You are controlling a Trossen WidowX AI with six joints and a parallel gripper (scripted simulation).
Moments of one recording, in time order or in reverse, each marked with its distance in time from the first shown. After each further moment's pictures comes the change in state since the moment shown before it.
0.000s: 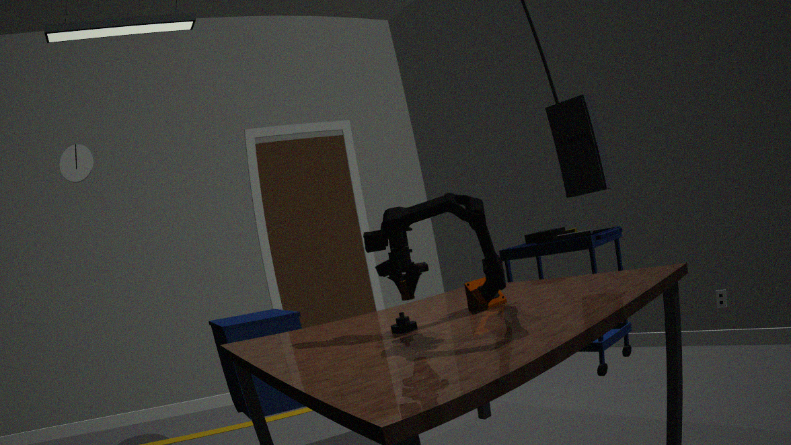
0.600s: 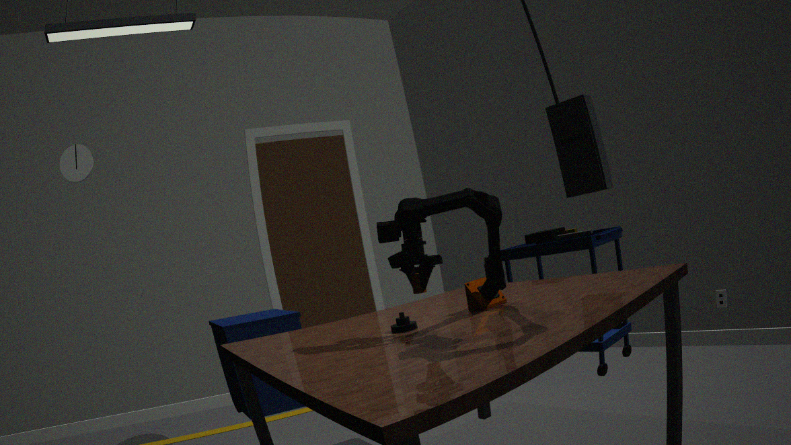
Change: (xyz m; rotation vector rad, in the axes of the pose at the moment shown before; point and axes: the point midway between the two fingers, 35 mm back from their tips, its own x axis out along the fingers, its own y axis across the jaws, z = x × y) arm -0.018 0.052 -0.013 -0.009 -0.027 -0.017
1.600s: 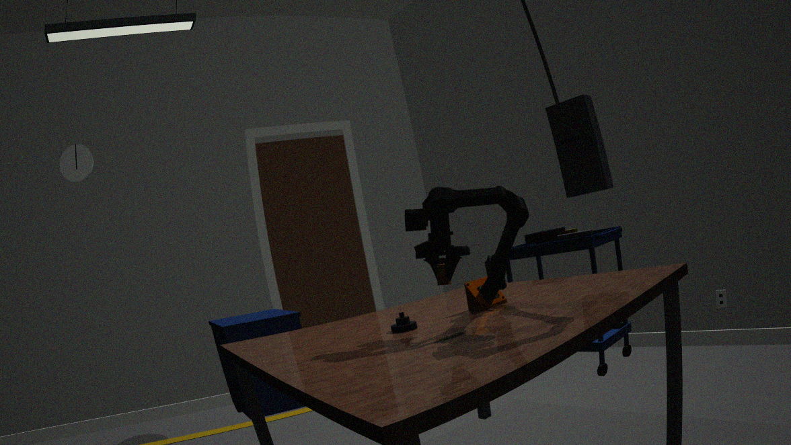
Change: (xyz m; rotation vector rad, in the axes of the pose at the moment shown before) arm -0.018 0.080 -0.036 -0.021 -0.047 -0.021
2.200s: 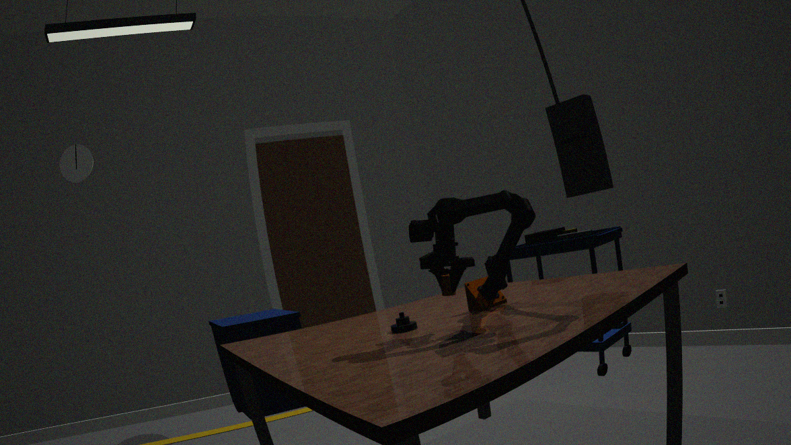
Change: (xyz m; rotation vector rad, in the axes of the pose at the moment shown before) arm 0.033 0.013 -0.005 0.003 0.003 -0.004
